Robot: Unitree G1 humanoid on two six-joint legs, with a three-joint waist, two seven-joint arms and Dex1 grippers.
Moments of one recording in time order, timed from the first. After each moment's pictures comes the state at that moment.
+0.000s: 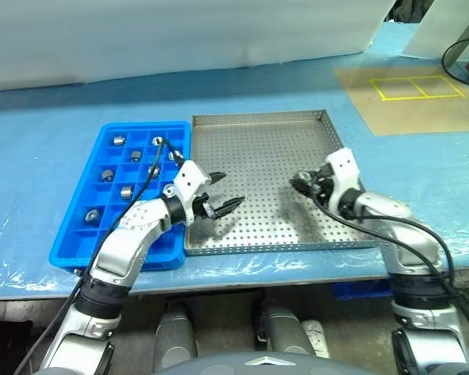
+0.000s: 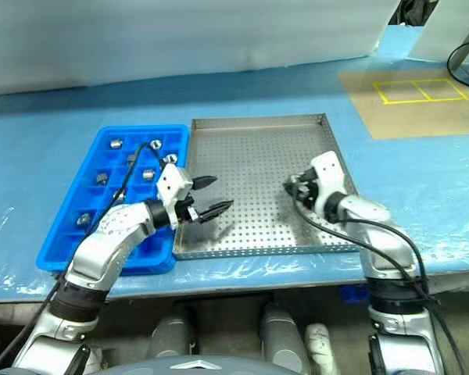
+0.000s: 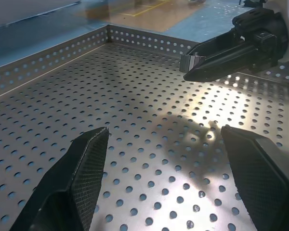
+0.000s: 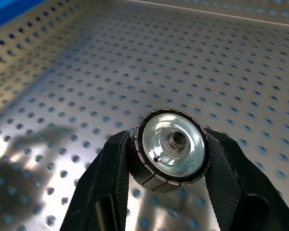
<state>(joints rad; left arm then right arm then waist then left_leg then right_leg) -0.29 0.37 -0.15 -0.23 -0.29 0.39 -0.69 -0.37 -0.44 -0.05 -0.18 0.26 0.76 0.59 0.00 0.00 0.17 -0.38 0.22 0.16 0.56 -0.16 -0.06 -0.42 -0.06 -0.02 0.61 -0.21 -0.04</state>
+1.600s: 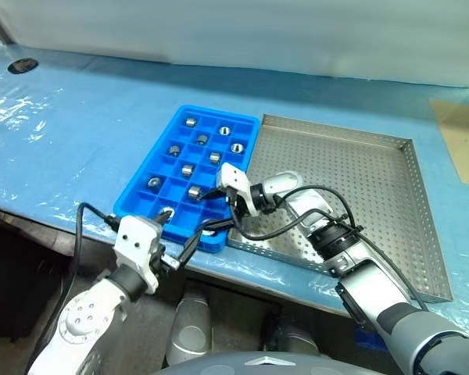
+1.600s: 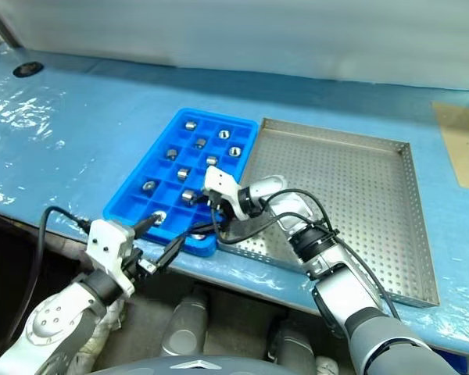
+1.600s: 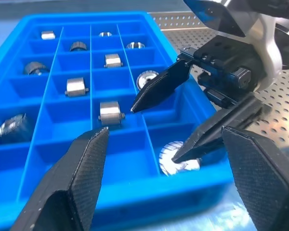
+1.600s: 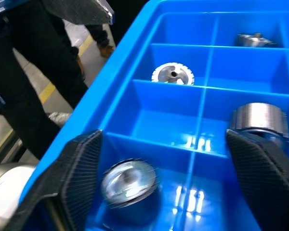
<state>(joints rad) 0.33 0.36 0.02 -0.86 -0.34 0.55 -0.33 -0.75 -0.23 0.40 0.34 0.13 0.38 1.15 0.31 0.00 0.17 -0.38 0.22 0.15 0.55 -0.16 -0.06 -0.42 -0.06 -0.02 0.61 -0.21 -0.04</state>
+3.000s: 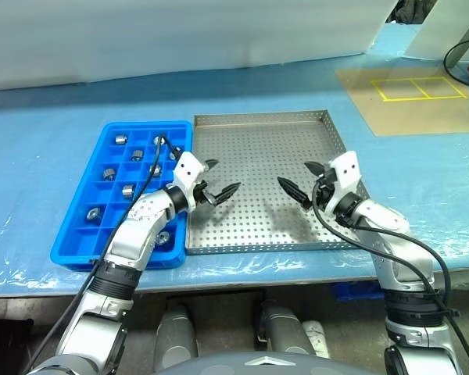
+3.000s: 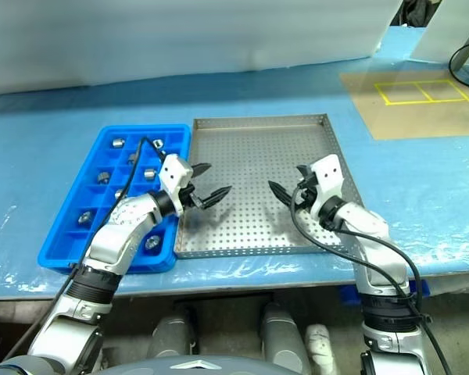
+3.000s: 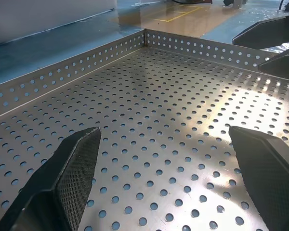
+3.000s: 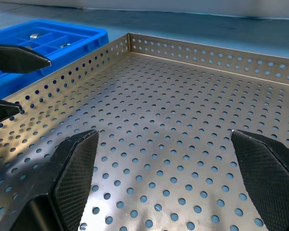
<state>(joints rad) -0.40 0.29 -0.14 0.04 -0.23 0.20 -0.65 -0.24 -0.39 -0.09 -0.25 0.28 0.53 0.59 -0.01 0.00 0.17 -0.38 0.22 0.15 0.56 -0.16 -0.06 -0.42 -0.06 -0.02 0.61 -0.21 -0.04</state>
